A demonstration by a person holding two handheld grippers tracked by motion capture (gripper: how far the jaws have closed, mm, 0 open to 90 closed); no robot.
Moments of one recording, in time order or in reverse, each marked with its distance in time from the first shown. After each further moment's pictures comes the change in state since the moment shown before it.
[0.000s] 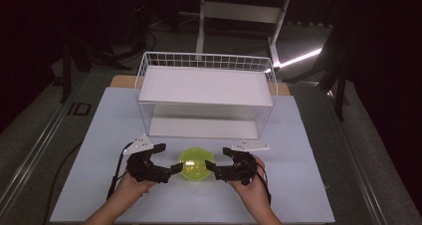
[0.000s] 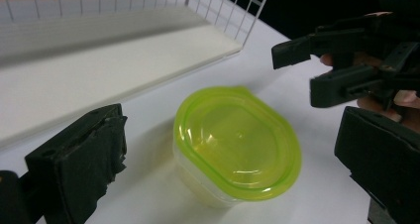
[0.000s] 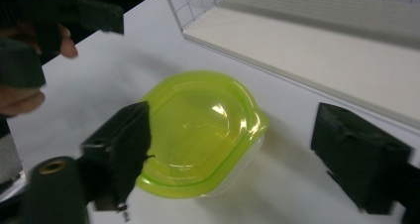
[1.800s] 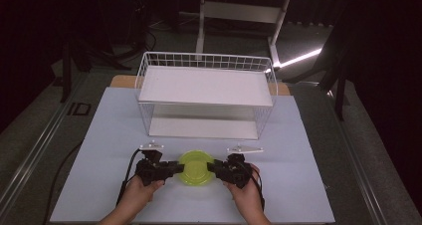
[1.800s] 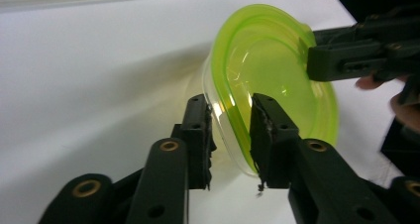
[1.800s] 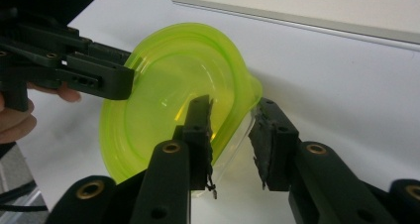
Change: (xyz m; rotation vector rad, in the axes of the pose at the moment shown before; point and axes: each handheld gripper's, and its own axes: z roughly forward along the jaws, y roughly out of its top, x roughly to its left) left arm 0.000 -0.014 0.022 0.236 0.021 -0.257; right arm 0.004 -0.016 0.013 0.110 -0.014 0.155
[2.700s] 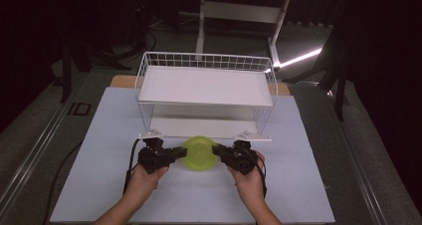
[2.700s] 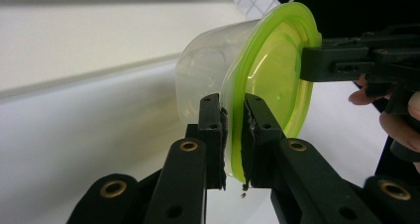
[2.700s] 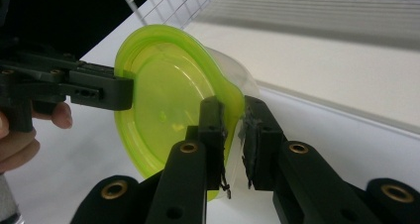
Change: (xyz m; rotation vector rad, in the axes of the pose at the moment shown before) left arm -0.007 0.034 -0.004 -0.144 0.012 0.065; right arm -0.005 0.035 -0.015 -0.119 -0.036 -0.033
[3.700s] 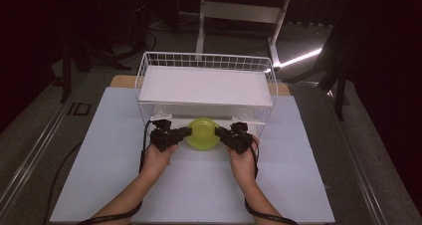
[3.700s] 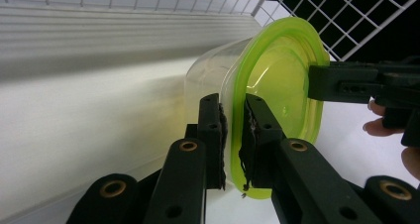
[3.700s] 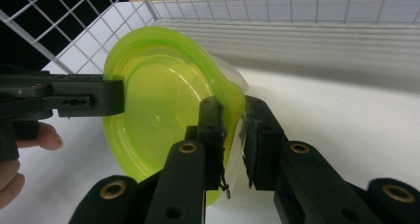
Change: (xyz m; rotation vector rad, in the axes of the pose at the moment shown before) left arm 0.044 0.028 0.057 -0.079 0.066 -0.023; right arm -0.044 0.023 0.051 -0.046 -0.123 0.061
